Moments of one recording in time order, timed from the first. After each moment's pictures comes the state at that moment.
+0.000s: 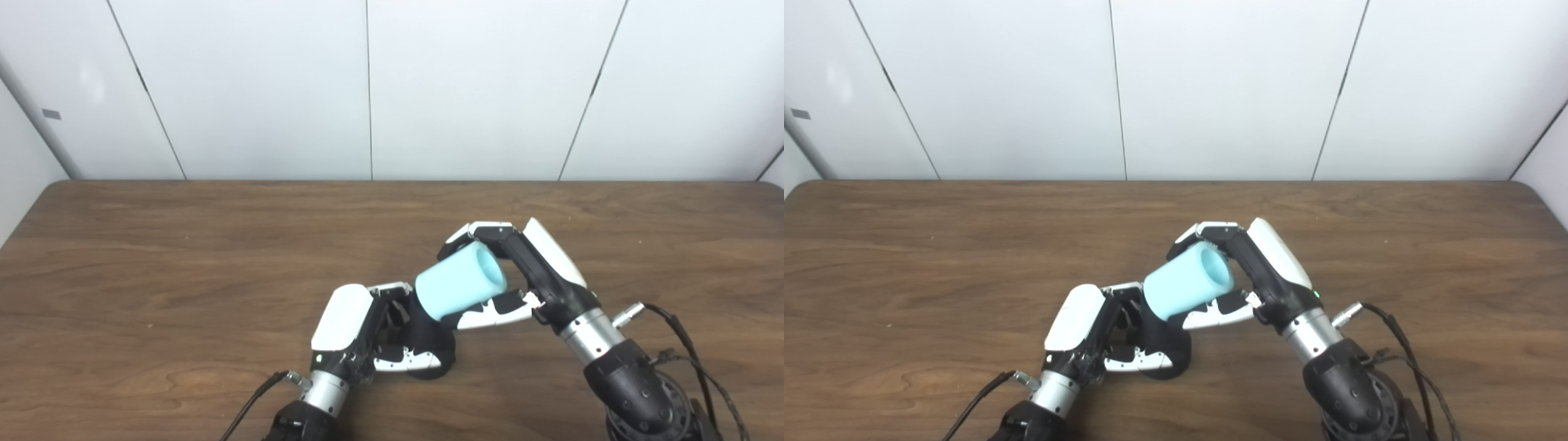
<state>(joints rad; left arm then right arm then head) -0.09 0.09 -0.44 -0.01 0.77 -0.02 0.12 -0.16 -0.20 0.18 -0.50 -0.46 0.23 0.30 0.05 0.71</state>
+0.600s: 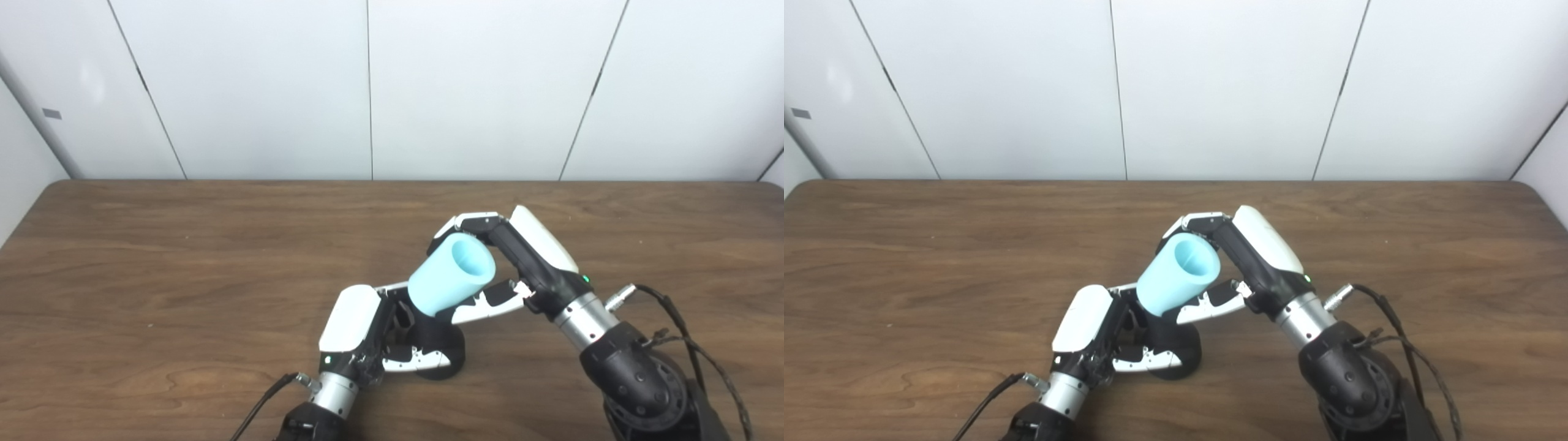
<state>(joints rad) -0.10 0.07 -0.48 -0.01 0.78 0.01 0.15 -0.24 -0.26 0.23 -0.50 -0.51 0.23 0.36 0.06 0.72</state>
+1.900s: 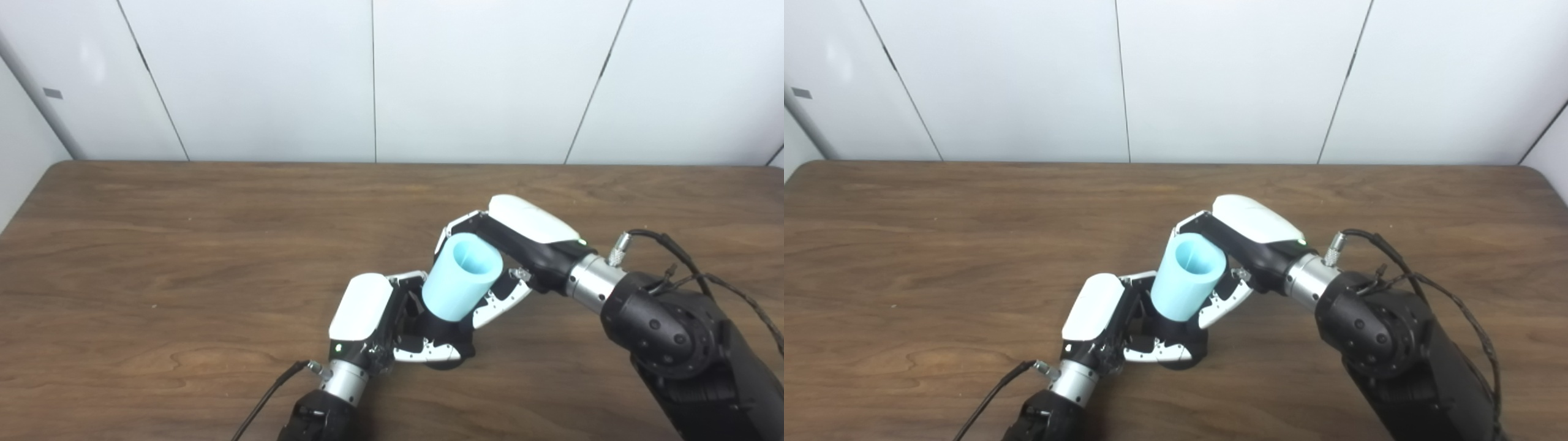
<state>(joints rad) -0.08 0.07 -0.50 -0.03 0.81 0.05 0.15 -0.39 -0.43 0.37 -0.59 -0.63 0.46 0.68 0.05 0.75</state>
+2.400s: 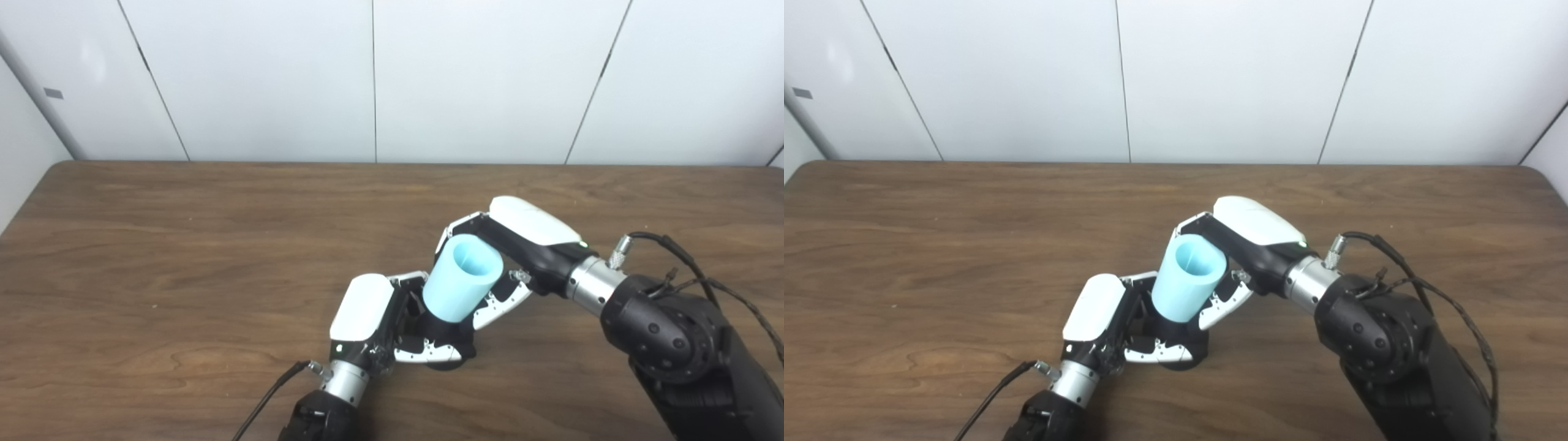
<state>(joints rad) -0.08 0.07 -0.50 -0.03 0.81 0.04 0.15 -0.38 -0.41 0.35 -0.61 -0.66 0.46 0.71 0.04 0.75</state>
